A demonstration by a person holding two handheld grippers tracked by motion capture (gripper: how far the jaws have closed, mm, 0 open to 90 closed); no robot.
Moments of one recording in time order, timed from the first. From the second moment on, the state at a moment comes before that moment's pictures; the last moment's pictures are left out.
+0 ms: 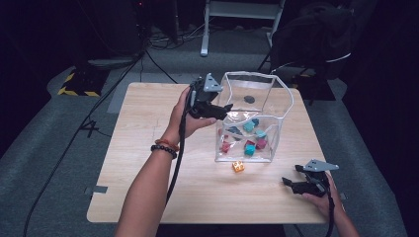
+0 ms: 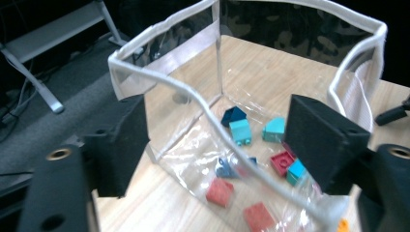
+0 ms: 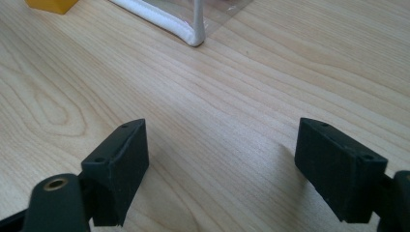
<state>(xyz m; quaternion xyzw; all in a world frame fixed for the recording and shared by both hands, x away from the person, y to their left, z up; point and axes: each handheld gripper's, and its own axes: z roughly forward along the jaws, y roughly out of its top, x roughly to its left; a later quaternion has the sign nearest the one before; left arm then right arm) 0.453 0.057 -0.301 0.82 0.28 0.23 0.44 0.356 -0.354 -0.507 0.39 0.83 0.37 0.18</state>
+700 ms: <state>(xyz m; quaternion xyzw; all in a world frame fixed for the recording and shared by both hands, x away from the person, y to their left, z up) 0.416 0.110 -0.407 0.86 0.29 0.17 0.39 0.356 -0.354 -0.507 0.39 0.83 0.37 0.18</state>
